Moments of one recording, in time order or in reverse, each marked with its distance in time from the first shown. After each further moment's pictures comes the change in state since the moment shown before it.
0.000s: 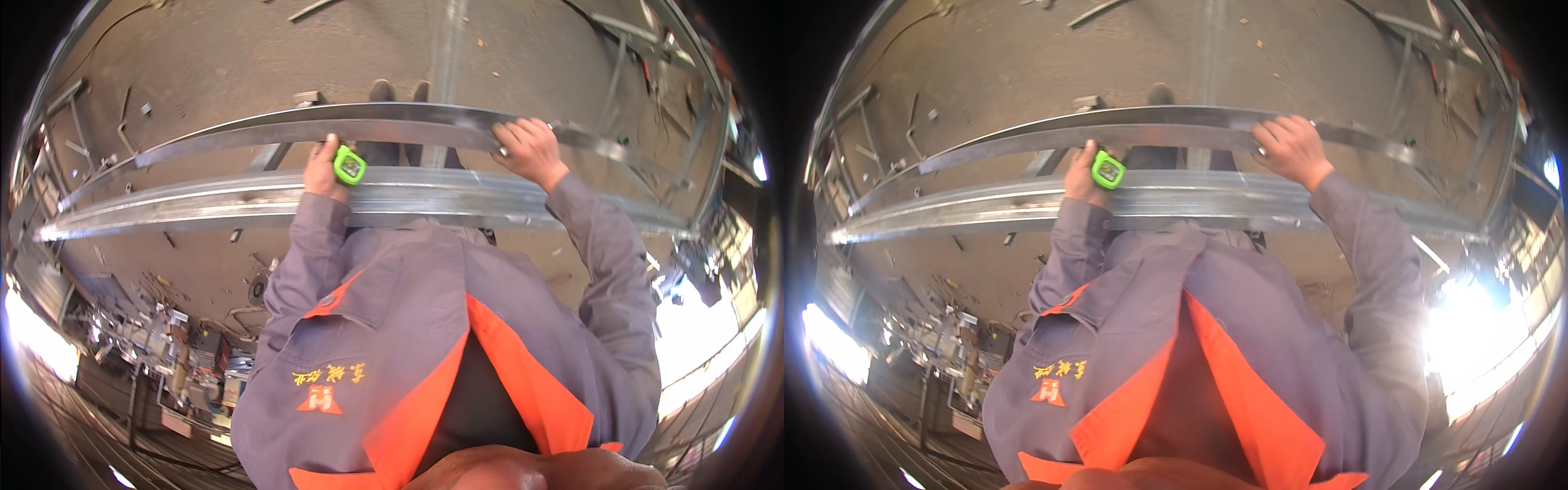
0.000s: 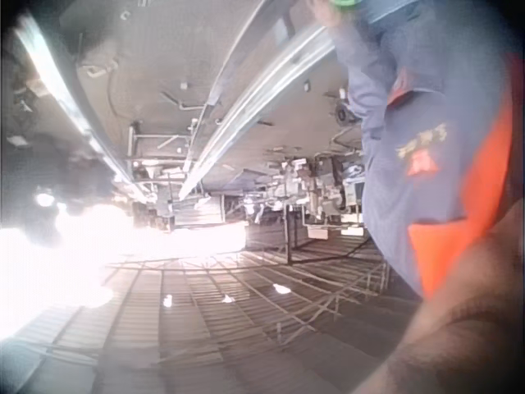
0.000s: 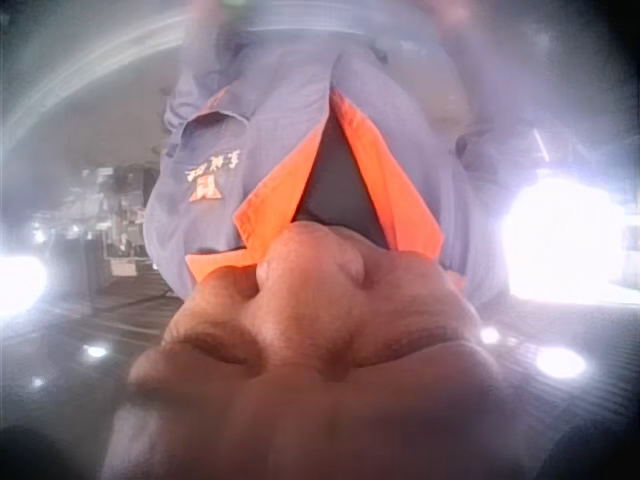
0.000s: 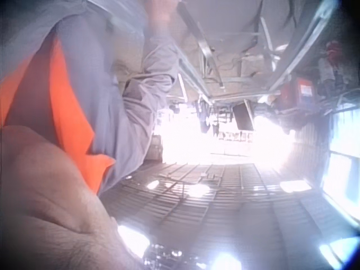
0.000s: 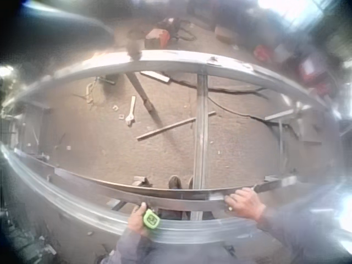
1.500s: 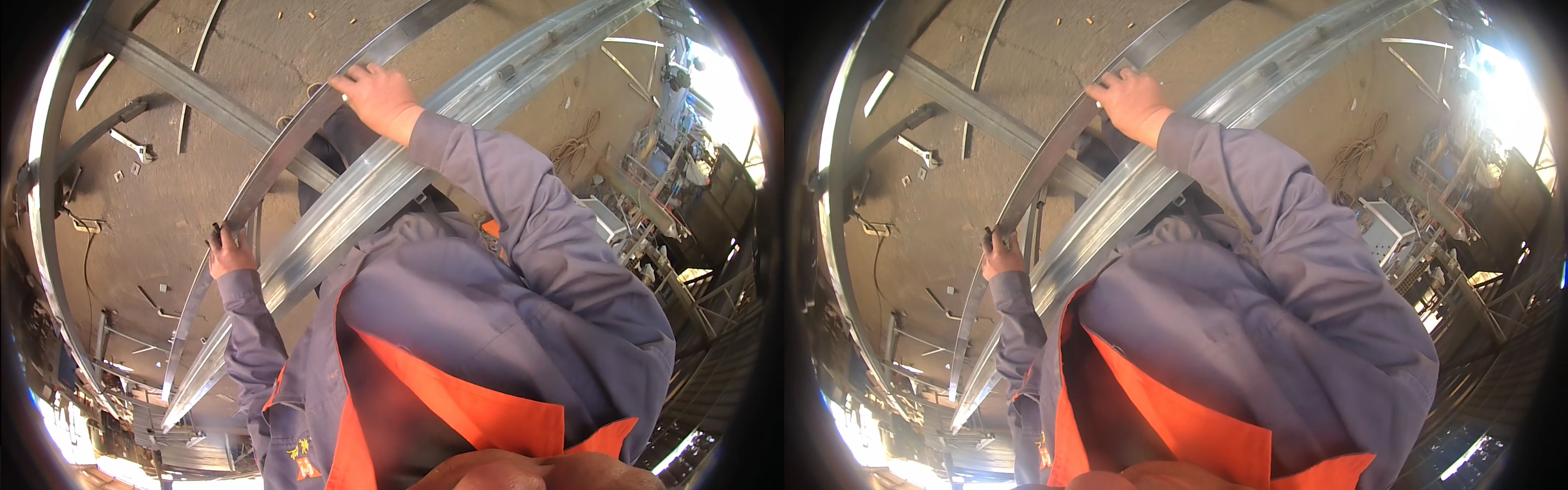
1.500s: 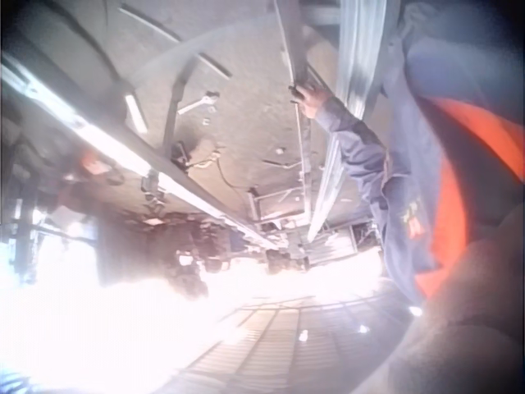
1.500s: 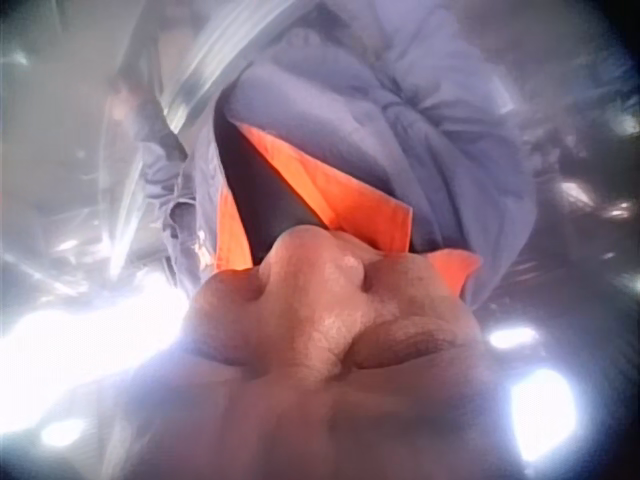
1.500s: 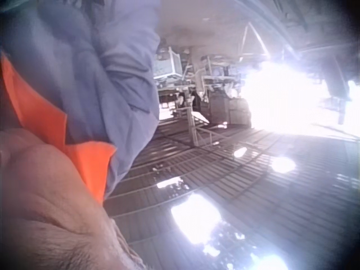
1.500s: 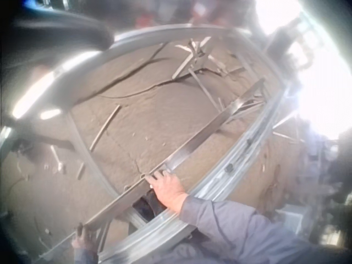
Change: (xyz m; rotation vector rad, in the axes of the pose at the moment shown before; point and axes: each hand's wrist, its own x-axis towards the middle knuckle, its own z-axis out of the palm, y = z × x) left_hand 0.045 0.037 0.029 2.505 -0.160 1.179; right_hand -0.067 -0.004 0.085 -0.033 0.098 0.913
